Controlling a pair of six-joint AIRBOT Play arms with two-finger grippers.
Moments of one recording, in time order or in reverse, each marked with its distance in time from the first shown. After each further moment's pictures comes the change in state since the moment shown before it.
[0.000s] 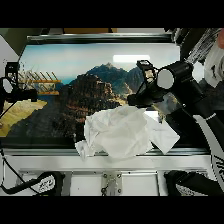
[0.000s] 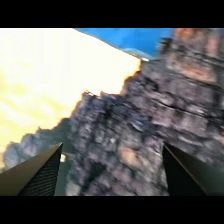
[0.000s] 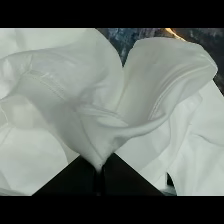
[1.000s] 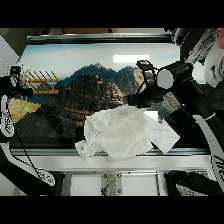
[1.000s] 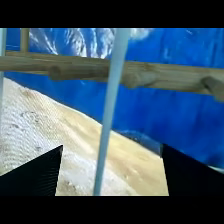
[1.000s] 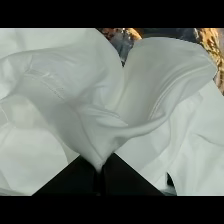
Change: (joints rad) left arm 0.154 -0.573 0.433 0.058 0.107 0.133; right arm 0.000 -0.001 0.000 0.000 0.000 0.000
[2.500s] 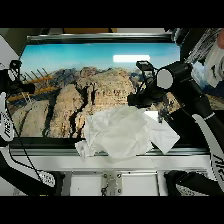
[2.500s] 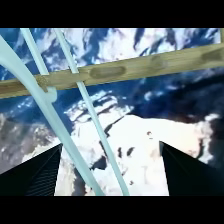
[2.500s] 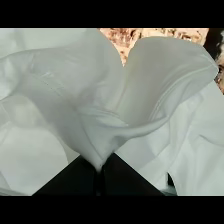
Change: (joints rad) left arm -0.067 0.104 0.013 -0.081 -0.127 -0.030; right arm 0.000 -0.005 0.000 0.000 0.000 0.000
